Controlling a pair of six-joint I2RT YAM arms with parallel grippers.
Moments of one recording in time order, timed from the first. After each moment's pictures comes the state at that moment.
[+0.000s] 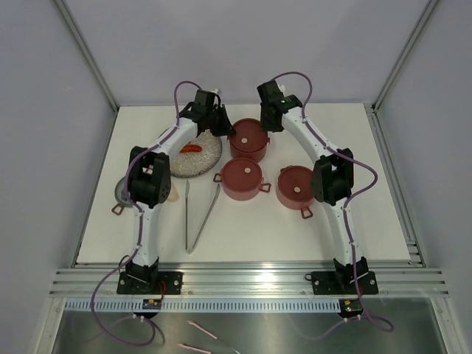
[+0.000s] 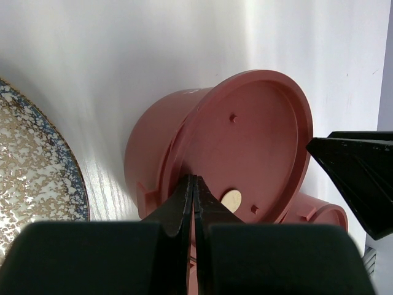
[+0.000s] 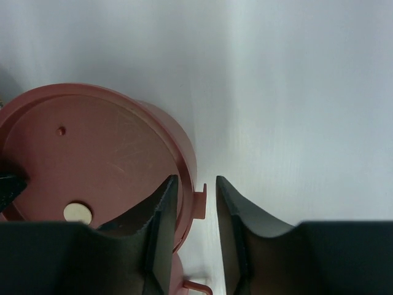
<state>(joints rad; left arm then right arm) -0.34 2.23 1.91 -0.42 0.32 -0.58 0.44 2.35 2.31 -0.89 0.26 0.40</state>
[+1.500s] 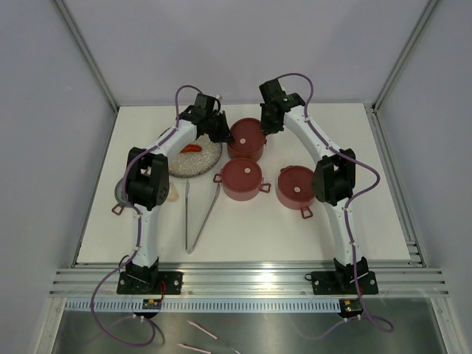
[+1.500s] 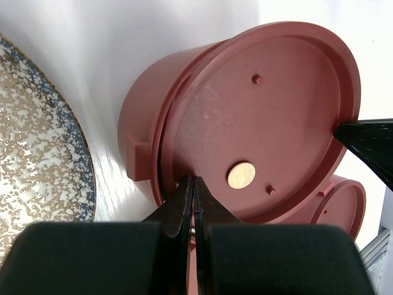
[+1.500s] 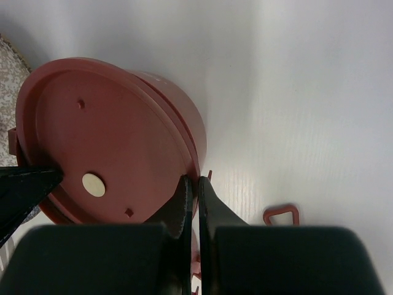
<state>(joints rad) -0.34 2.18 1.84 -0.48 0.34 -0.53 0.43 2.33 2.32 -0.95 0.14 0.43</state>
